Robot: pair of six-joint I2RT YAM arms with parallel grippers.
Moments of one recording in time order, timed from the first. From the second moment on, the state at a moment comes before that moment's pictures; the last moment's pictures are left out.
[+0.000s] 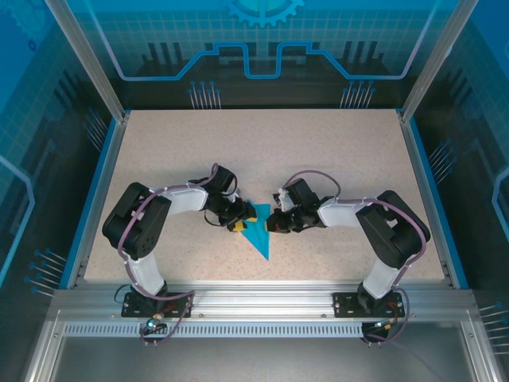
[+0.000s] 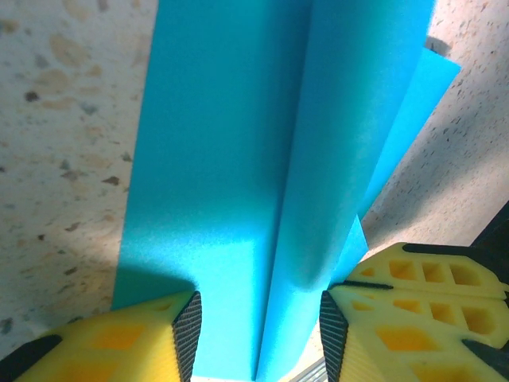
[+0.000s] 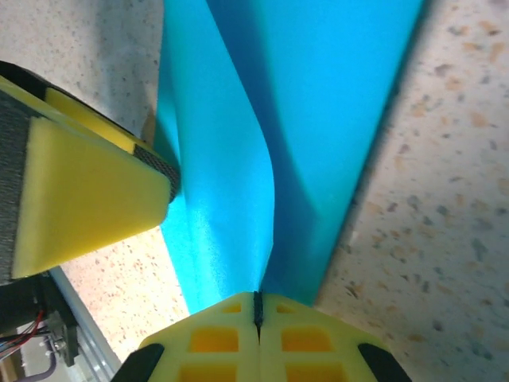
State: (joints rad) left arm -0.45 1.80 0.94 -0.36 0.63 -0.90; right arm 0.60 1.72 0.76 -0.07 -0.55 0.62
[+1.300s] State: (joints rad) left arm -0.45 1.80 0.94 -0.36 0.63 -0.90; right arm 0.62 1.69 0.81 -0.18 -0.47 0.56
